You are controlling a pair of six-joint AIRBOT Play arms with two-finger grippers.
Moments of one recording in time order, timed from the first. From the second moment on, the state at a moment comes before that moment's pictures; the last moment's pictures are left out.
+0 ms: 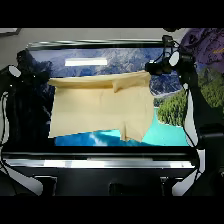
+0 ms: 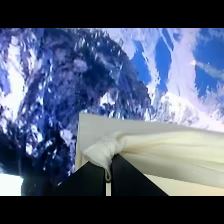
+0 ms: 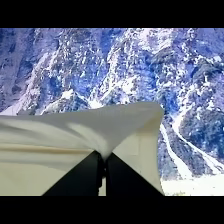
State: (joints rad) left arm 0.19 -1.89 1.82 1.28 -0.92 -1.48; right arm 0.08 -1.89 2.01 -1.40 1.02 1.60
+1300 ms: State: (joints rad) left arm 0.19 -1.98 1.82 1.29 -1.46 -1.61; right arm 0.08 -2.05 2.01 -1.44 1.37 1.63
